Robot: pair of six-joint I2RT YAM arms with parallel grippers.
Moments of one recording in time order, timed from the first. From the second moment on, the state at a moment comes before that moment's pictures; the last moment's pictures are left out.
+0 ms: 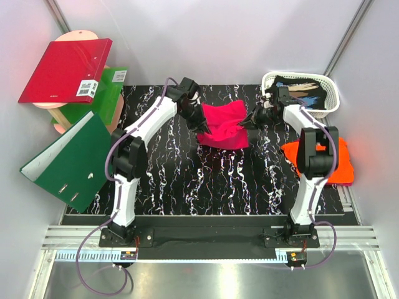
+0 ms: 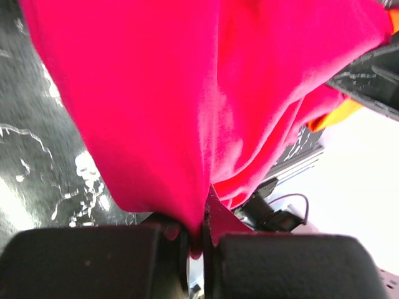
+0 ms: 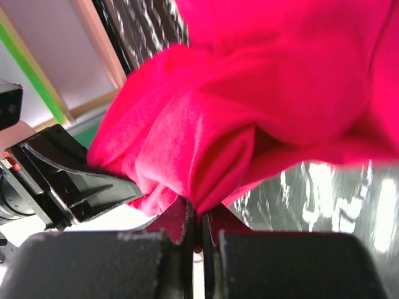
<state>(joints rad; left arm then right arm) -0.49 2.13 2.01 -1.02 0.46 -0.77 0.06 2.02 1.54 -0.57 -0.84 0.72</state>
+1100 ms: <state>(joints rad) -0.33 2.20 2.05 -1.02 0.56 -0.71 0.06 2.68 2.45 -0.53 -0.86 0.99</state>
